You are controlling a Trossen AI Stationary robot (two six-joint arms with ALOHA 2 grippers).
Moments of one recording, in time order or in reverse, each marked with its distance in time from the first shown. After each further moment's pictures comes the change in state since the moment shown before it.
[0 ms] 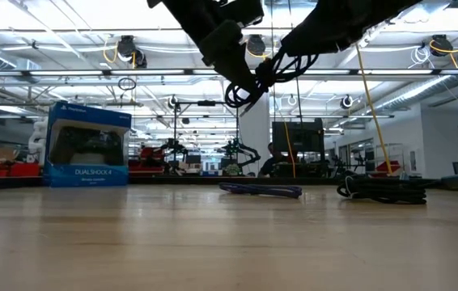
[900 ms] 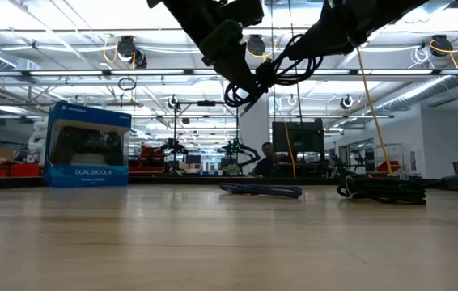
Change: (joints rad) left arm -0.001 0.000 0.000 0.000 0.000 -0.017; right arm 0.001 0.000 0.000 -0.054 0.000 0.054
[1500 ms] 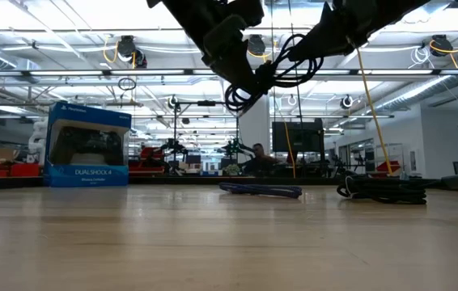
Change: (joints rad) left arm -0.004 0.000 -0.001 -0.002 0.006 -0.087; right arm 0.000 0.000 0.000 -0.007 0.000 -0.001
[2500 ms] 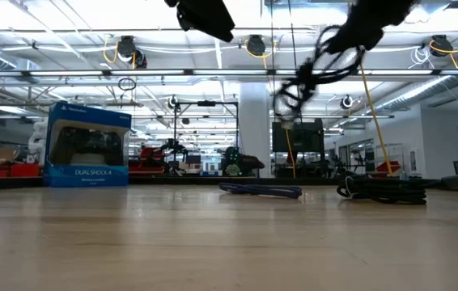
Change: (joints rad) left arm -0.174 -0.177 0.001 -0.166 -0.005 -0.212; right arm 0.011 -0.120 0.175 -0.565 -0.304 0.231
